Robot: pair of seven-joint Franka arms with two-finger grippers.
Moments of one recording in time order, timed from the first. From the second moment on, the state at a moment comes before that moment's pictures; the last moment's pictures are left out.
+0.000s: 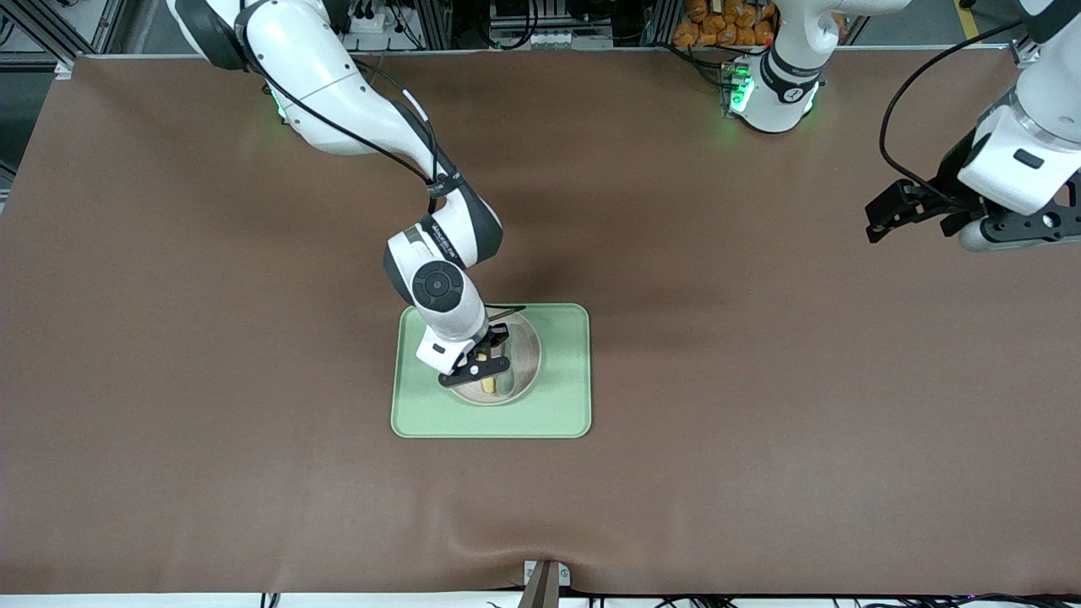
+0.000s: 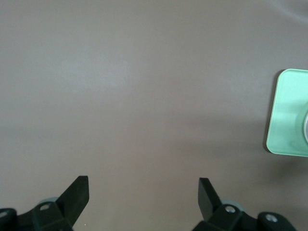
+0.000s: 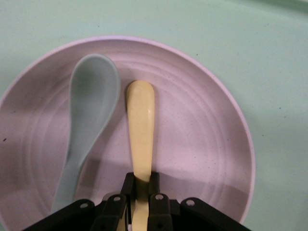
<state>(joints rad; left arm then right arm) -0.16 -0.01 0.01 -1.62 0.00 1.65 -0.24 0.62 0.79 -0.04 -1.52 0.07 2.33 0.29</state>
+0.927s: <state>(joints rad) -0.09 0.01 -0.04 -1.58 -0.01 1.65 -0.22 0.54 0.69 -0.06 -1.49 0.09 2.20 0.44</state>
